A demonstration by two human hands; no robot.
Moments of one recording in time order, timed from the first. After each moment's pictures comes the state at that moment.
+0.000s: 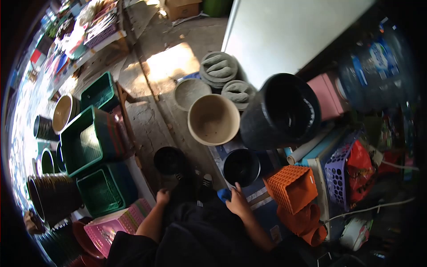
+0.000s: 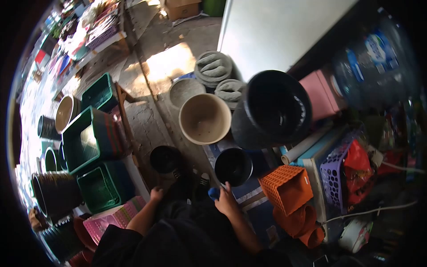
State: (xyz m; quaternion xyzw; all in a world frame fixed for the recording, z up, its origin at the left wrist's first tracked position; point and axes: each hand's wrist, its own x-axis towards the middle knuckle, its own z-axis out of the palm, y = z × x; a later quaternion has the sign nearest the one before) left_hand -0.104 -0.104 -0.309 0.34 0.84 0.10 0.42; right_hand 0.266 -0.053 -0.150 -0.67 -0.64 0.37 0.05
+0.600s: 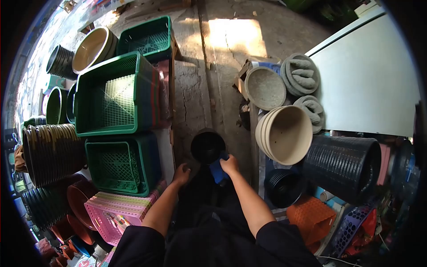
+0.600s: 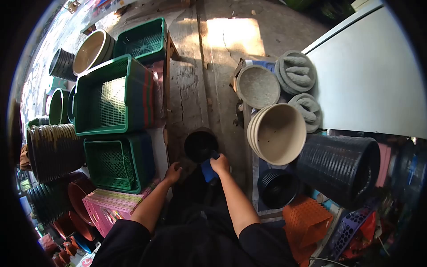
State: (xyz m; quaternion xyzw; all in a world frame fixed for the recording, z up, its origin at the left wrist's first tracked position) left_hand -0.193 -0.070 -0.347 0.22 0.82 0.15 0.51; right_hand 0.008 0.099 -0.323 -0.67 -0.56 0.48 -0.07
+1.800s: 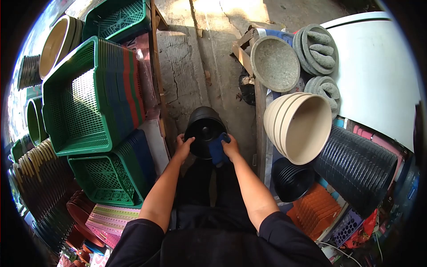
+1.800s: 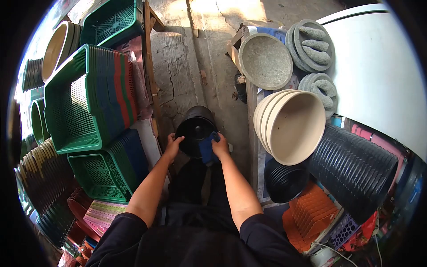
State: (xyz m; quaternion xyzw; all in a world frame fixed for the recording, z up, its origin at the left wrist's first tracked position) left_hand -0.210 0.037 -0.389 -0.03 0.73 0.28 0.62; right_hand 0.009 0.096 -0.453 -0.71 -0.42 0.56 0.01
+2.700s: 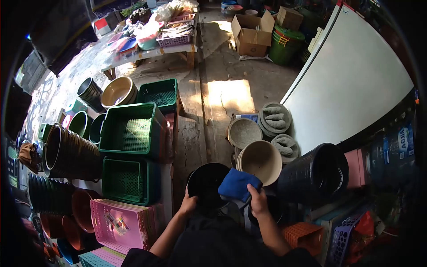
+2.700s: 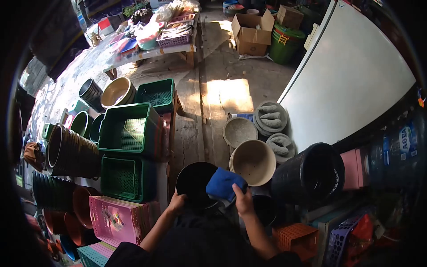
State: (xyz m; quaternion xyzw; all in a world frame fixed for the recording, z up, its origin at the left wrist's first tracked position) left_hand -0.087 -0.028 -0.174 0.16 0.64 0.53 0.53; right_hand 0.148 0.110 -0.048 -0.45 -0.33 0.75 0.35
